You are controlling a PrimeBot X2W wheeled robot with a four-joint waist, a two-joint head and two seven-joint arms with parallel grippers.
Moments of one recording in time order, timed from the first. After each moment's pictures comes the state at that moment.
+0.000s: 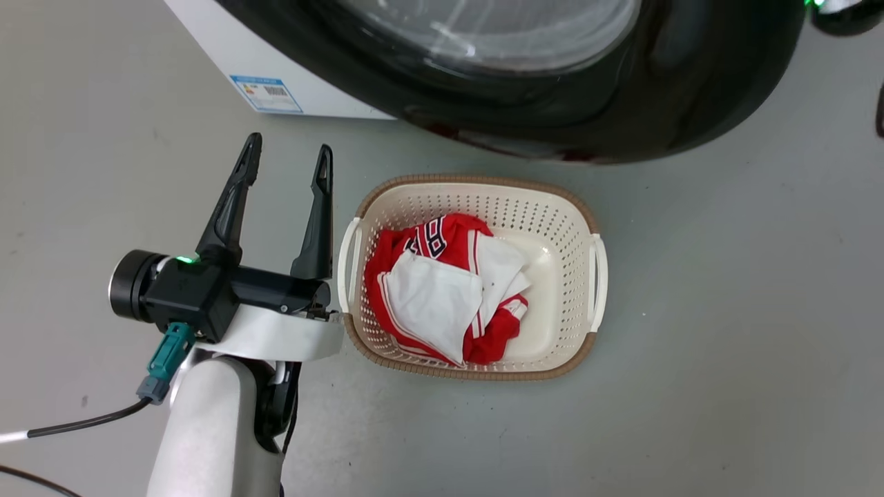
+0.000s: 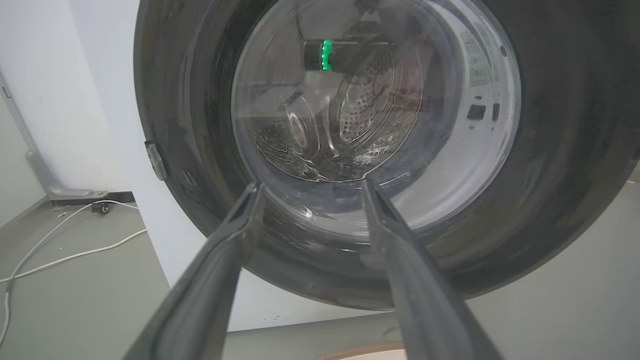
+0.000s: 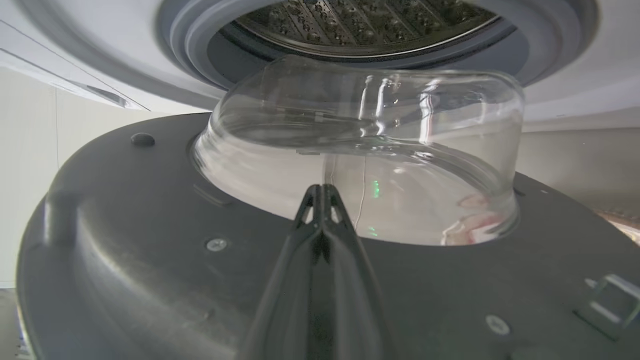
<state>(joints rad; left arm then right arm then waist) -0.34 0.05 -0.07 -0.01 -0.08 -0.13 -0.26 -1.53 -0.27 0.34 1.18 1.60 0.13 0.90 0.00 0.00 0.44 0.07</state>
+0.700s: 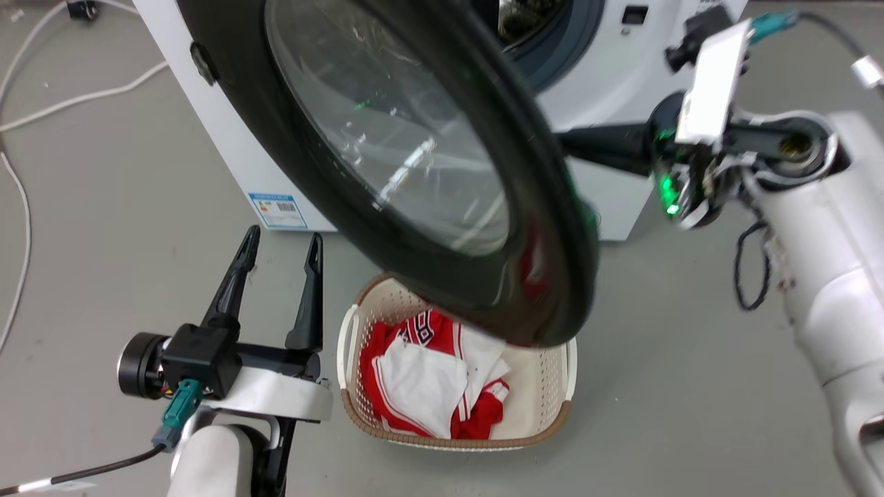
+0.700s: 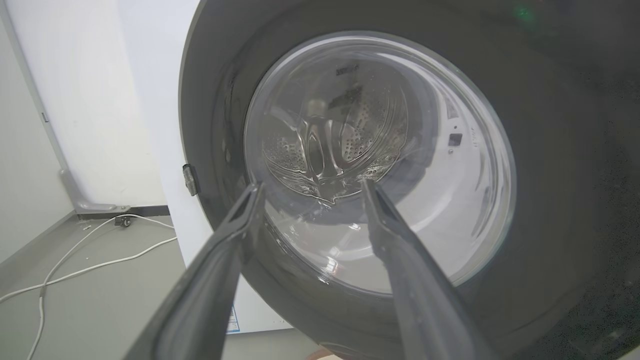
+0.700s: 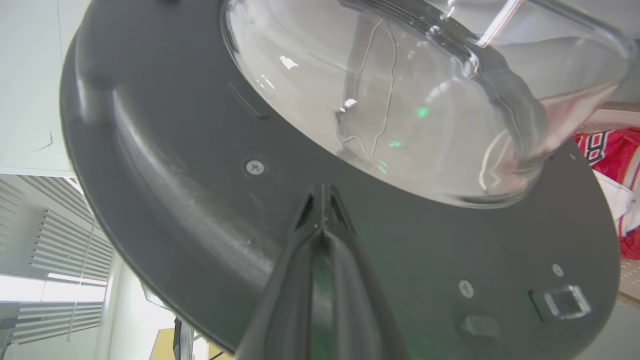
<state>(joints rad) -0.18 0.05 -0.03 0.04 -0.06 -0.13 -0.26 -1.09 -0.19 0.38 0.87 1.63 0.13 1.00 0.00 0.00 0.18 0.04</state>
